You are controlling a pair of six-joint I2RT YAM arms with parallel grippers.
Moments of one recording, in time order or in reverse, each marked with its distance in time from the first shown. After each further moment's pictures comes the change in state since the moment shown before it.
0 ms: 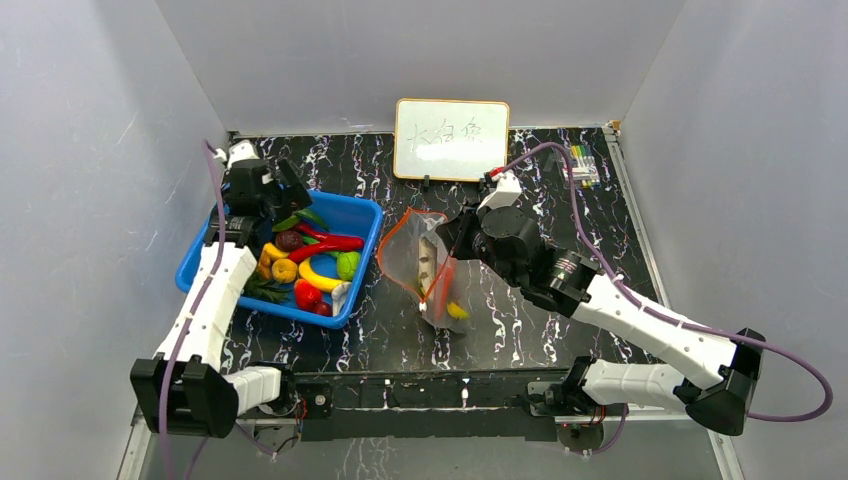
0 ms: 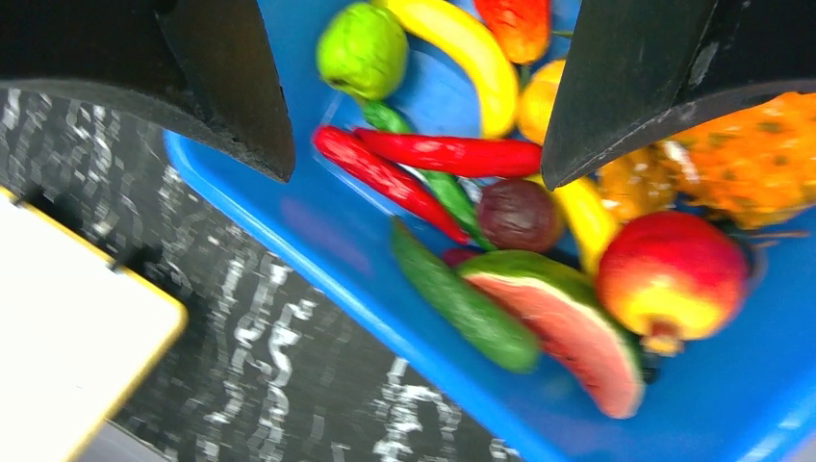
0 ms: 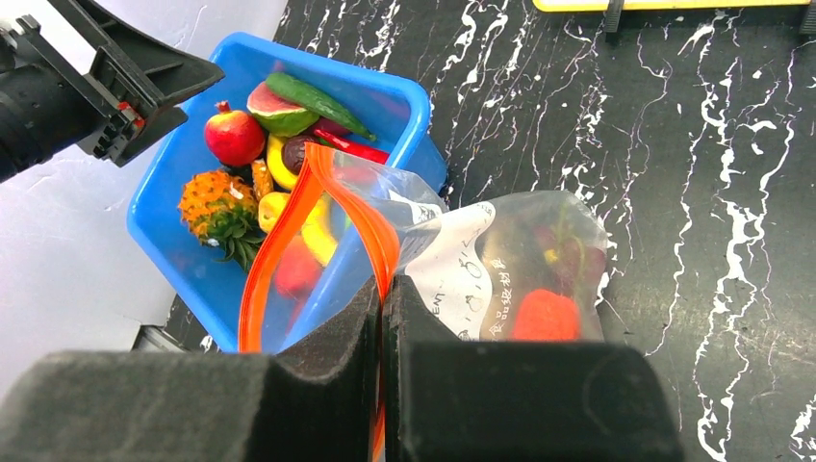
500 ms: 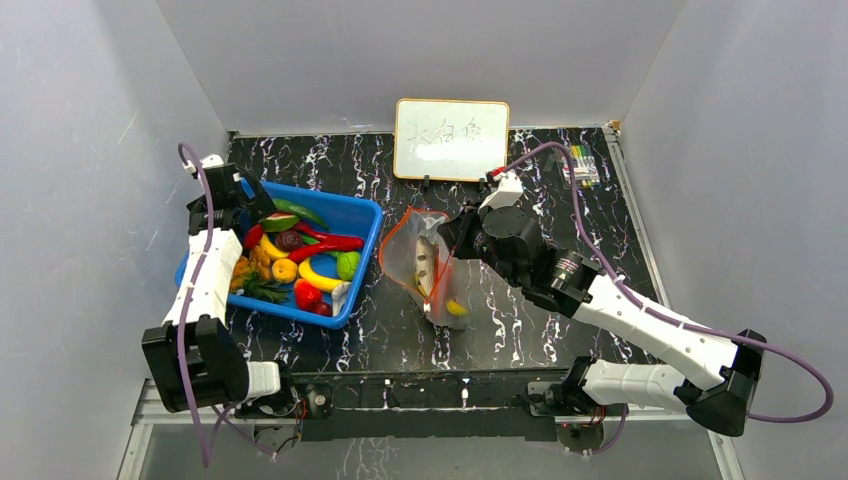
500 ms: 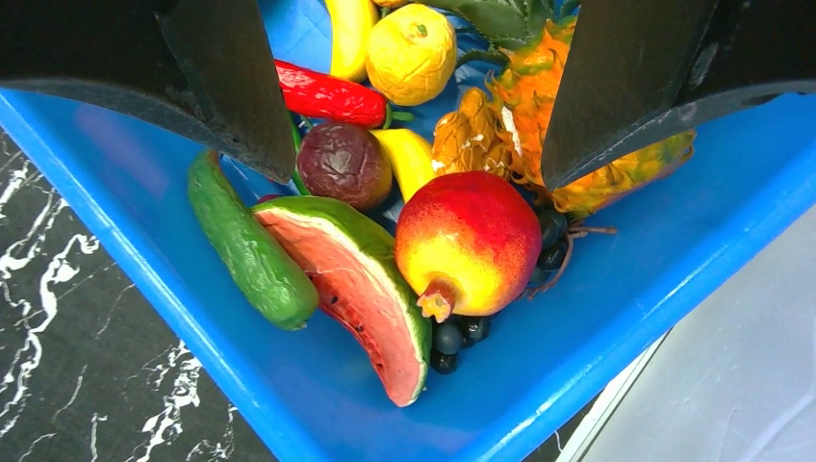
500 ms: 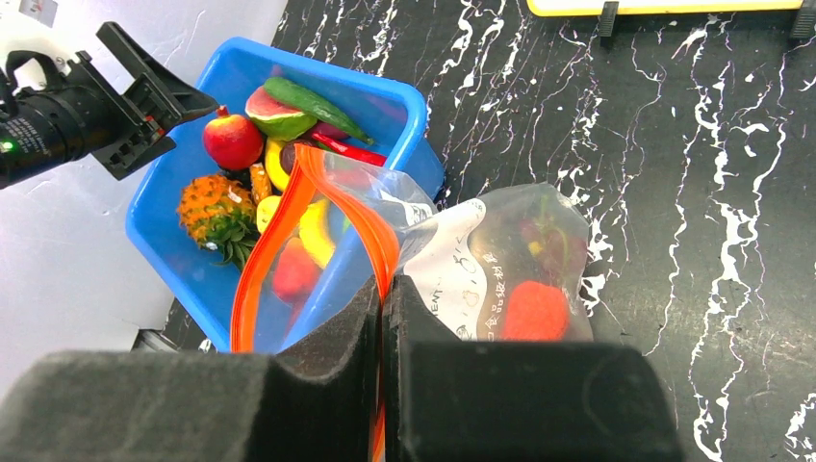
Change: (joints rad) left arm 0.271 0.129 -0.031 0.032 -0.049 0.130; right arm 0.000 -0.006 0.000 -0.002 0.010 -0.003
